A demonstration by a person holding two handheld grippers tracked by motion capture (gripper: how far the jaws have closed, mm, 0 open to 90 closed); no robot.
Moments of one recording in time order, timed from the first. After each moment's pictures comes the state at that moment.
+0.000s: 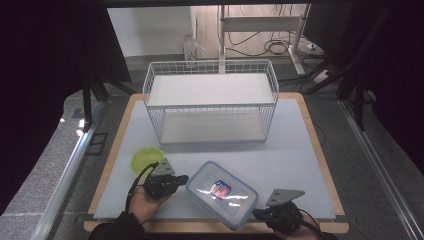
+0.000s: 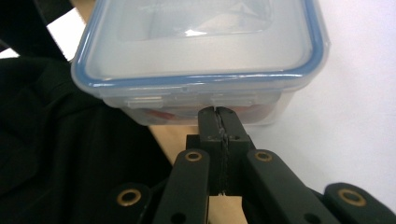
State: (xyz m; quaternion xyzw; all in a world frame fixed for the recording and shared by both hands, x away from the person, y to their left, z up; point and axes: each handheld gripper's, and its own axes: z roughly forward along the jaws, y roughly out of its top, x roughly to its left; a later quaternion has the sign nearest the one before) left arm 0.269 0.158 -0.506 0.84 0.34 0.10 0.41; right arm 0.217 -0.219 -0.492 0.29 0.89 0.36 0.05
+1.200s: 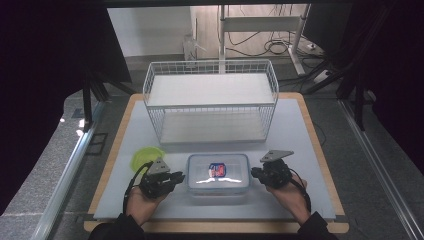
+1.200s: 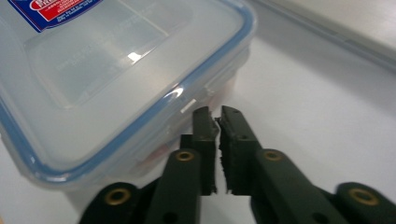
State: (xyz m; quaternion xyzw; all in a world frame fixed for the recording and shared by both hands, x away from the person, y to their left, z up) left arm 0.266 0.169 -0.501 0.82 0.38 0.14 0.41; right arm 0.322 -0.209 -0.491 0.33 0.87 0.35 0.13
